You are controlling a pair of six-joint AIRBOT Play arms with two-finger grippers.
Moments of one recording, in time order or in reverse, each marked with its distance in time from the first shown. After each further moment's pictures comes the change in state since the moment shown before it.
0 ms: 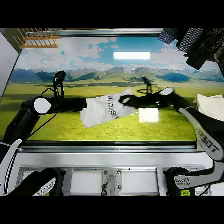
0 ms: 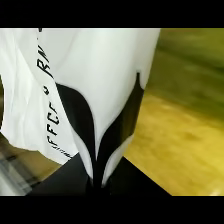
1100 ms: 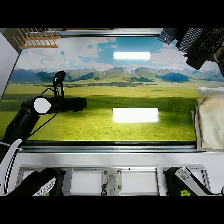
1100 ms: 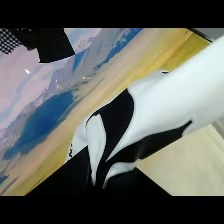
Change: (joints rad) left arm 0.000 0.000 0.000 -0.006 0.000 0.000; right arm -1.040 0.505 0.149 -0.398 -0.050 0.243
